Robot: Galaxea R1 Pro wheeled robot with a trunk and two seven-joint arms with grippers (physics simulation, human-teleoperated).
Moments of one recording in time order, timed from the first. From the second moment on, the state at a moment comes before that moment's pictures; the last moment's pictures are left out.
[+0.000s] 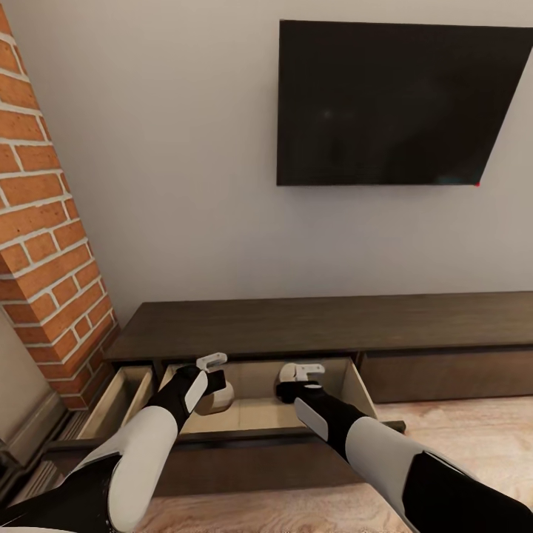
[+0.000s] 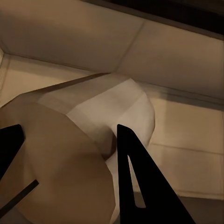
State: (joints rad) left arm -0.90 -0.17 0.33 -0.35 -0.03 0.45 0.14; right arm -0.90 0.14 0.99 -0.32 -1.00 0.17 -0.33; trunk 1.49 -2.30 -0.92
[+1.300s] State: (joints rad) left arm -0.90 -0.17 0.33 -0.33 -0.03 0.41 0.14; right arm -0.90 0.14 1.00 -0.33 -1.00 0.17 -0.33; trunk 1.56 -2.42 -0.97
